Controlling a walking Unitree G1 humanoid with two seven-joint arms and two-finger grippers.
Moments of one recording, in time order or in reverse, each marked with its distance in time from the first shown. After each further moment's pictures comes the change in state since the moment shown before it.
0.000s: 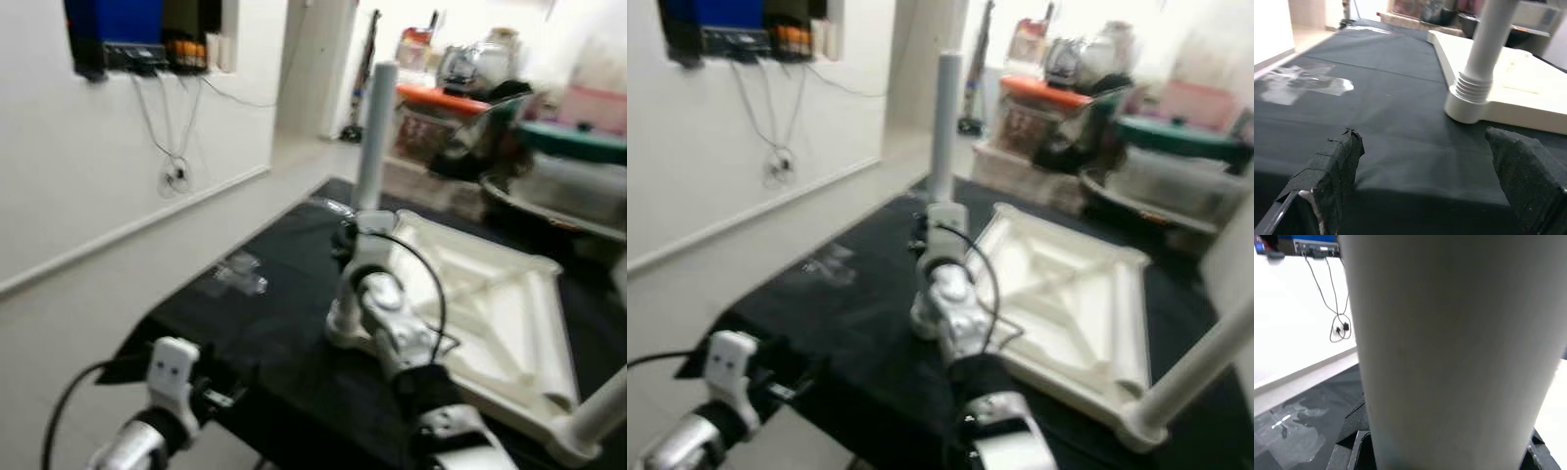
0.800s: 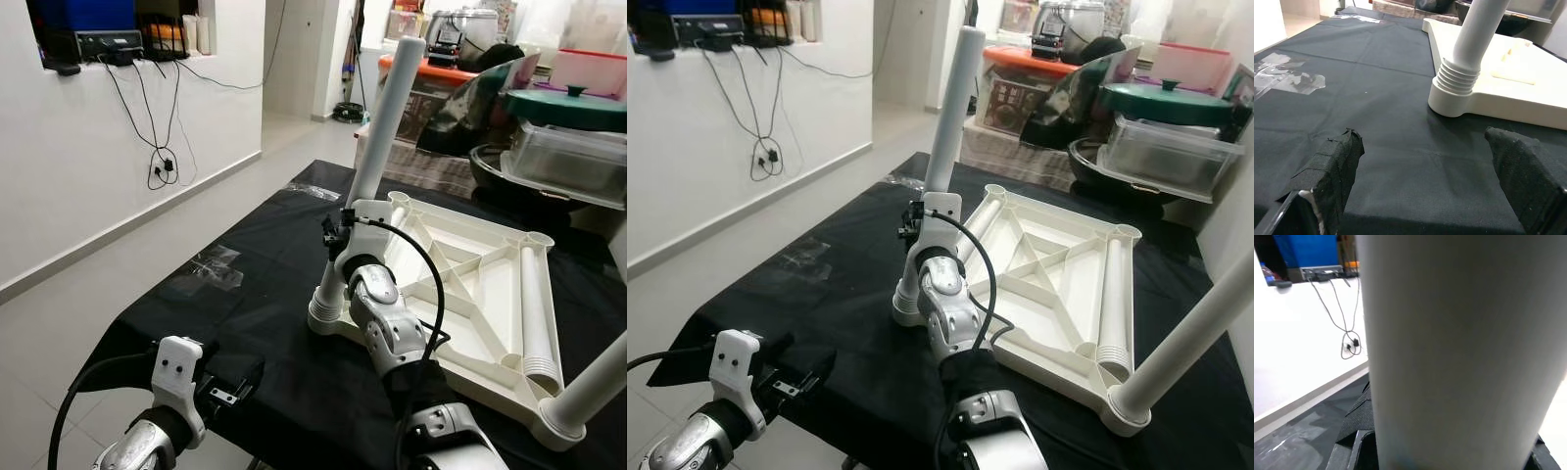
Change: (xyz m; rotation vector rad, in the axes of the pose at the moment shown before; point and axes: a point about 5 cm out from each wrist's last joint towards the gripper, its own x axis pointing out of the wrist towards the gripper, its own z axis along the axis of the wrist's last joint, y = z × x) left arm 0.002 0.000 0.002 -0.002 -0.010 0.007; right arm -0.005 0.008 0.012 0.050 -0.087 0.033
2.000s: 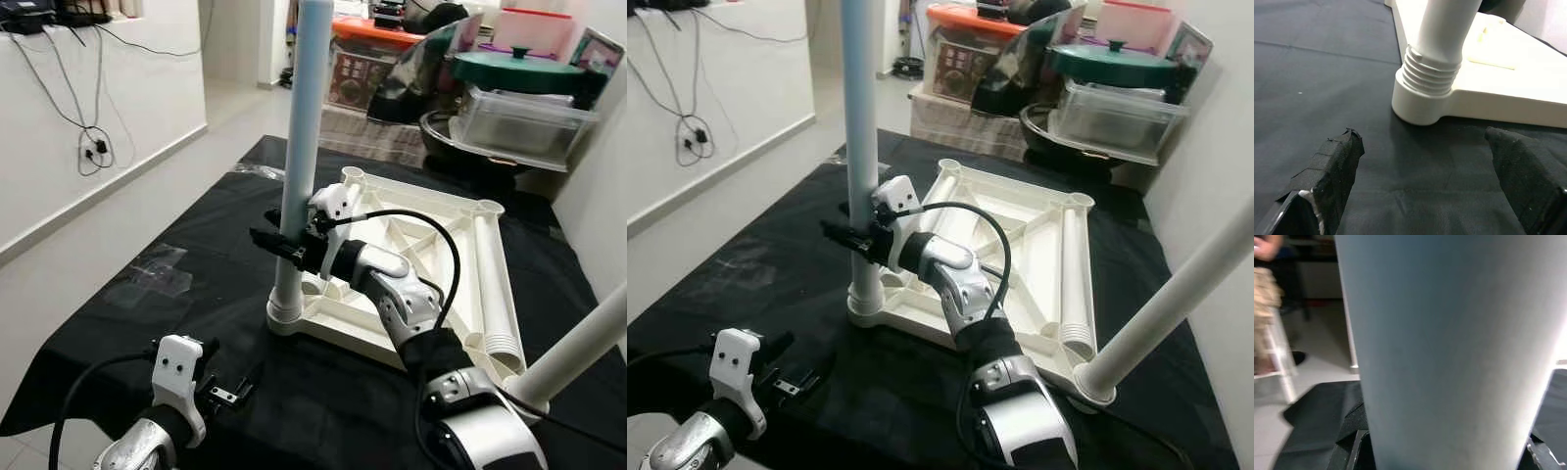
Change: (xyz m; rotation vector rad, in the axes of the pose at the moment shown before) left arm 0.002 0.000 -0.001 -0.002 0.003 0.000; right arm -0.002 0.040 0.031 -0.056 -0.013 1.052
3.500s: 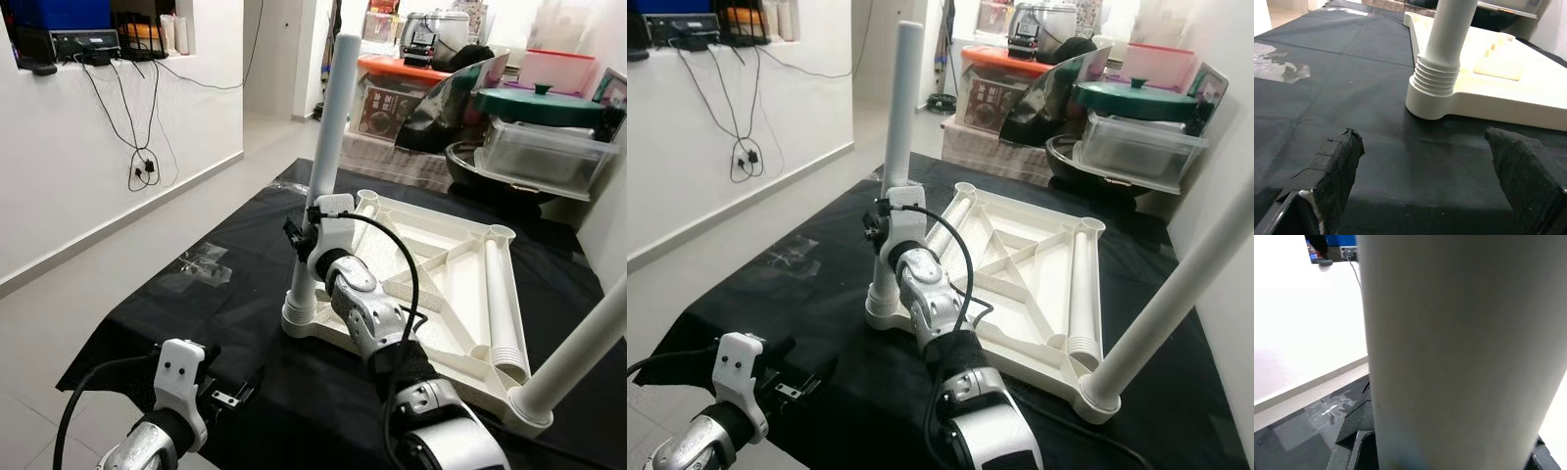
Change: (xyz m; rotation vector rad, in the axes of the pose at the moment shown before) left arm -0.001 0.000 -0.004 -0.007 0.014 0.008; right arm -0.001 -0.015 -0.034 0.101 0.099 -0.869
